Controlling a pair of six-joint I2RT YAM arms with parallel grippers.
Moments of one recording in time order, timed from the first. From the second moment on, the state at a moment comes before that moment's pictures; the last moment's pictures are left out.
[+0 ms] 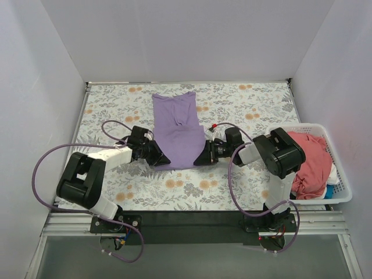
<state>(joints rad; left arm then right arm) -0.35 1.51 0.70 -0.15 0.45 -0.93 0.49 1.91 0.68 0.69 -0.98 0.69</state>
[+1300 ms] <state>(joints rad) -0.20 1.08 0.65 -0.56 -0.09 -0.84 0.86 2.33 1.28 0.64 -0.91 0.93</state>
